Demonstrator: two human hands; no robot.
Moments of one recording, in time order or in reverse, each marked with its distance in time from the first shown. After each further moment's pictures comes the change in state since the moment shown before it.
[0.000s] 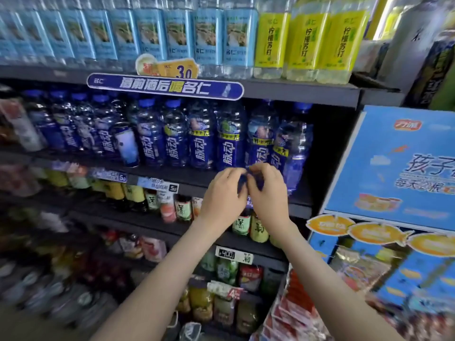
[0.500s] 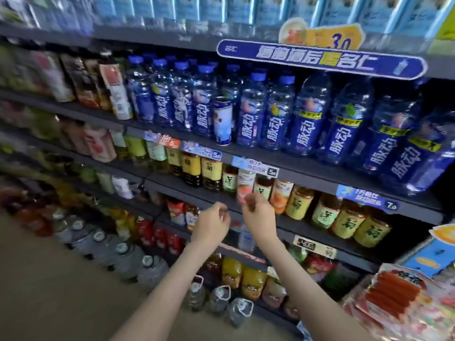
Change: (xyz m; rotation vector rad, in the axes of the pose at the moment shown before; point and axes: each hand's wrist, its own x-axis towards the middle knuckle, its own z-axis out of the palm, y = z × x) left_hand -0.129 -0.239 -0.102 -0.074 -0.178 -0.621; right_hand -0.092 -0.094 0.241 0.033 -0.336 0.260
